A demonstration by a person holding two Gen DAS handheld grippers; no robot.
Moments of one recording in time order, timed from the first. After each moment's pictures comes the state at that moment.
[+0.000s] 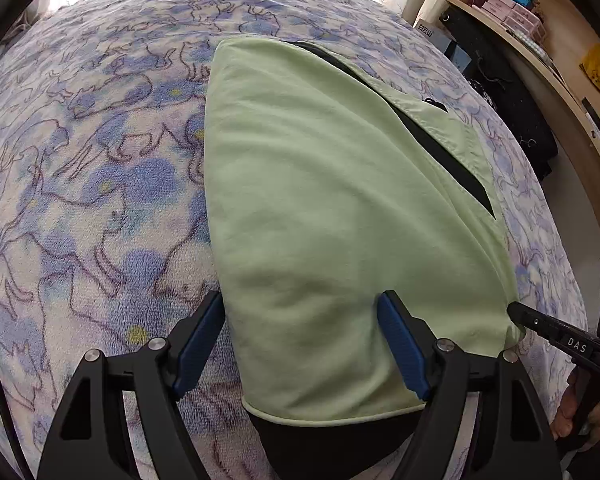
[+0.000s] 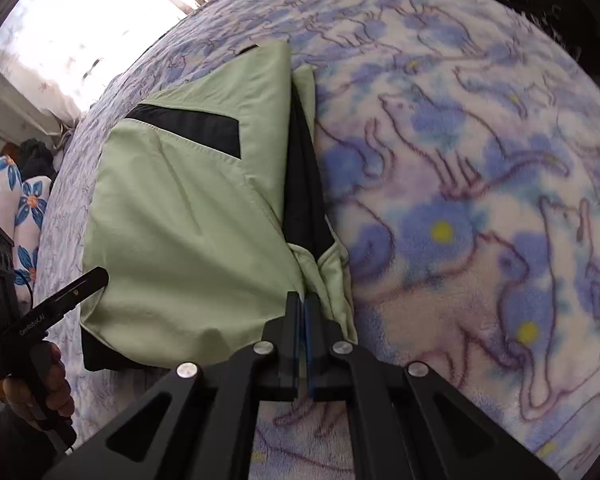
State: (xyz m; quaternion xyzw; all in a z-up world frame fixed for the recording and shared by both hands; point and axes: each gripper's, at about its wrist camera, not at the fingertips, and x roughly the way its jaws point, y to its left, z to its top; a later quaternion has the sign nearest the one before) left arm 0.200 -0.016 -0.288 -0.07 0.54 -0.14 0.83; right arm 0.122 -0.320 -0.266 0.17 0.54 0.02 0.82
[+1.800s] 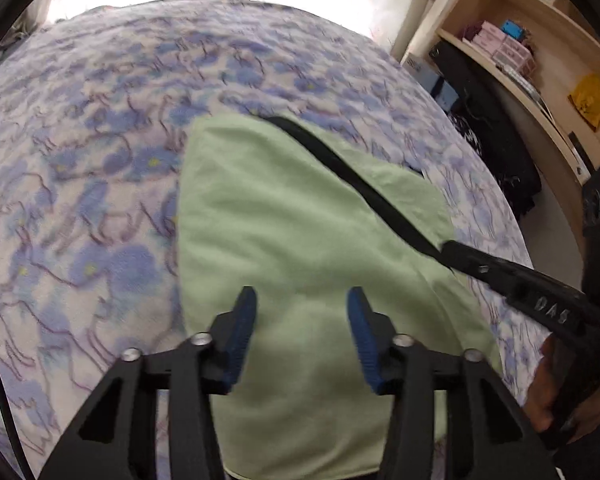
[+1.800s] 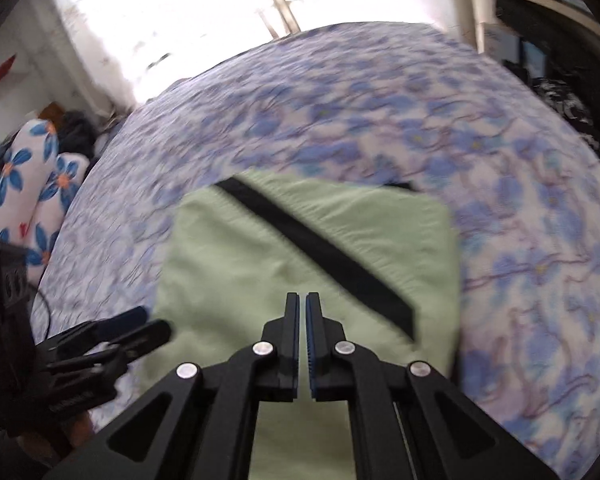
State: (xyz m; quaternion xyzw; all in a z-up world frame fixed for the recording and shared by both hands) left arm 0.242 -0.031 -0.254 -0.11 0.50 -0.16 0.84; right arm 0.237 -0.230 -0.221 0.09 0.49 0.12 0.86
